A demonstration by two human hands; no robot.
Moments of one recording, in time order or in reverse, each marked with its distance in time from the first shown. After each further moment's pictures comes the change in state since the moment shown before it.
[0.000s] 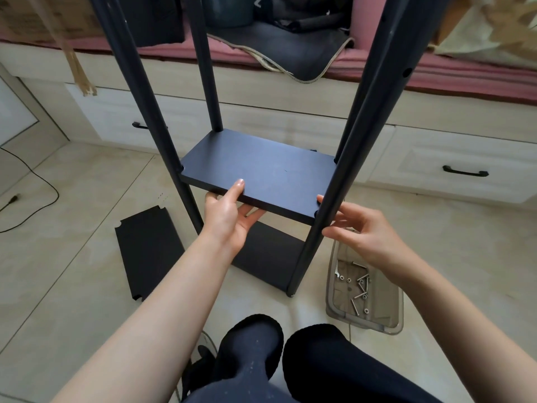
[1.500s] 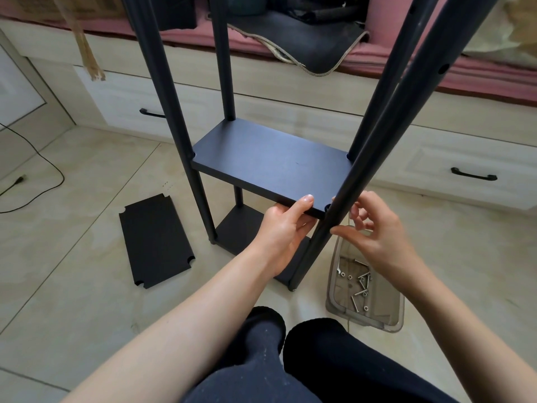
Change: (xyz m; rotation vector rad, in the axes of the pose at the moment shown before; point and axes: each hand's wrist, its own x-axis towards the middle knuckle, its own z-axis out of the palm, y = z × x) left_hand -0.034 -0.054 0.018 0.243 -0.349 -0.163; right_hand -0.009 0.005 0.006 -0.207 0.175 -0.200
